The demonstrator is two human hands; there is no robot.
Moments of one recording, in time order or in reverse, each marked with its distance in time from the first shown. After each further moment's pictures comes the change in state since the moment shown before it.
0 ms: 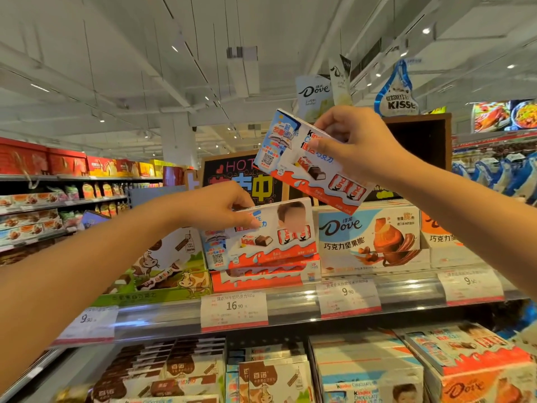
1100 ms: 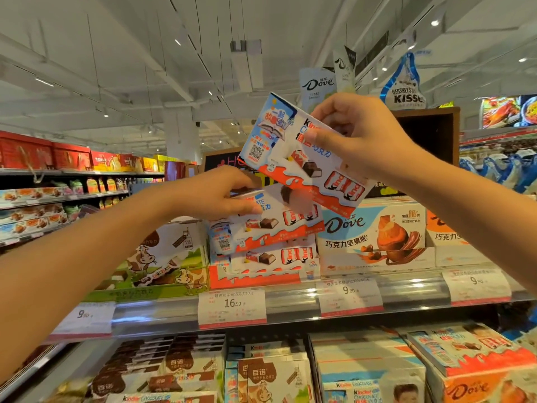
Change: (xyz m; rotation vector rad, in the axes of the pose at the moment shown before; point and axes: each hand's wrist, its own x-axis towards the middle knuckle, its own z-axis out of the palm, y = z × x) left_hand 0.002 0.005 -0.006 0.046 0.147 0.161; right_hand -0.005 -0.010 -0.001 0.077 -0.016 -0.069
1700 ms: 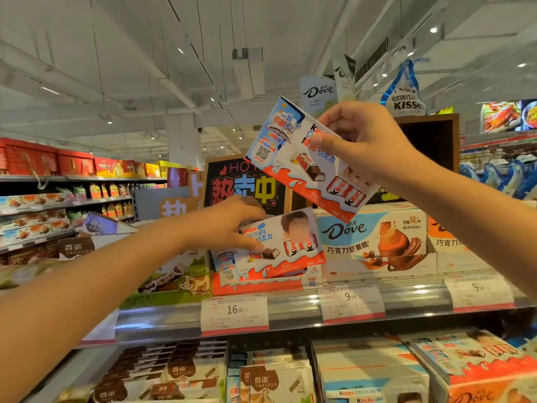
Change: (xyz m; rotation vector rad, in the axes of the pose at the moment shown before) left_hand 0.002 -0.012 0.029 0.203 -0.087 -0.040; right_hand 0.003 0.006 -0.002 0.084 0.026 0.062
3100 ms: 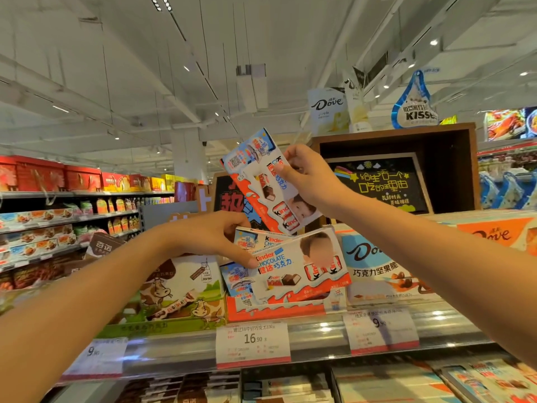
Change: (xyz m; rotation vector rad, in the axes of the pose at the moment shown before) left_hand -0.015 -0.039 -0.011 -0.552 -0.081 -0.258; right_hand 0.043 0.040 0.097 0.265 -0.088 0.125
